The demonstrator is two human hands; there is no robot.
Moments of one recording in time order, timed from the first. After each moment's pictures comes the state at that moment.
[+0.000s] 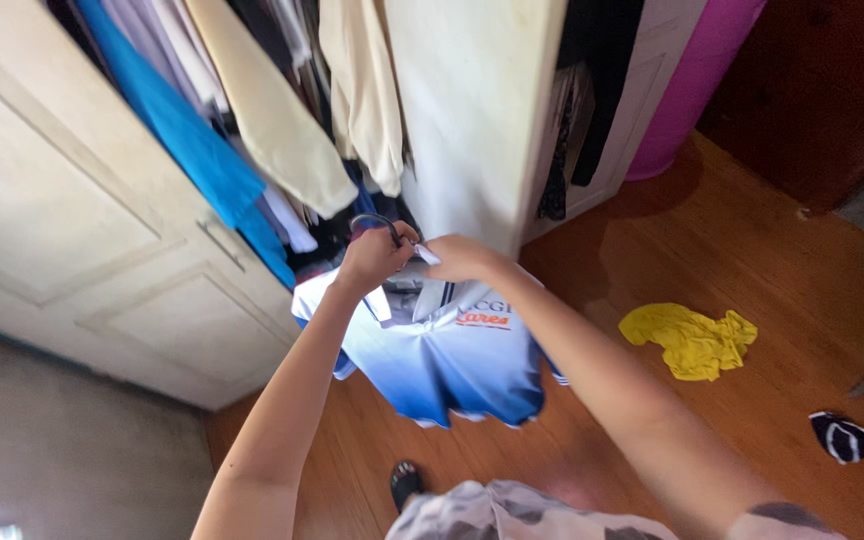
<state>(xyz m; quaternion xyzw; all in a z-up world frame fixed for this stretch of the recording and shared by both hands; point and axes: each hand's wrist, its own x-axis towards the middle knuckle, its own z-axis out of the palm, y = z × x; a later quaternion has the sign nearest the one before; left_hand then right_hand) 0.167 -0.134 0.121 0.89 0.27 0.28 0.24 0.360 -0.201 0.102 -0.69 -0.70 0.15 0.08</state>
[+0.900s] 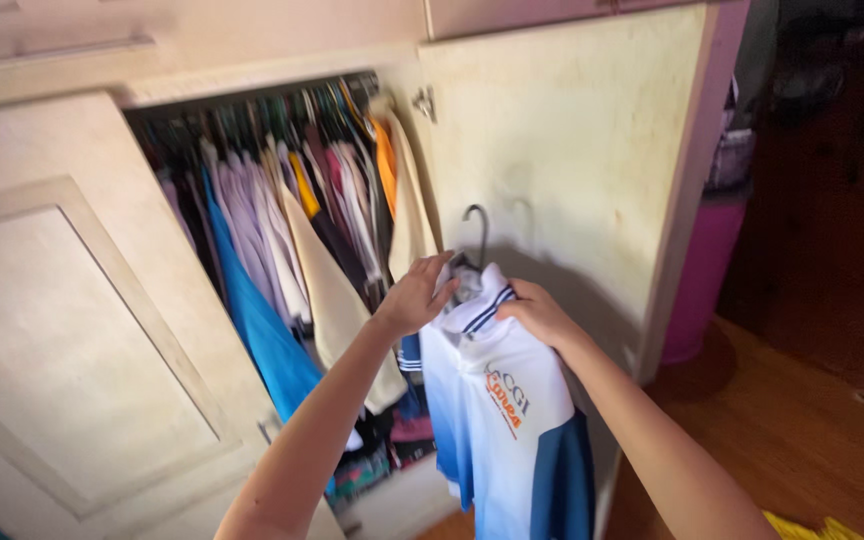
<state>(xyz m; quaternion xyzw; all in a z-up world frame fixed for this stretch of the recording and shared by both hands) 0.205 0.043 0.305 0.92 0.10 0.38 0.05 0.424 -0.098 0.276 -0.58 -0.59 0.21 0.52</state>
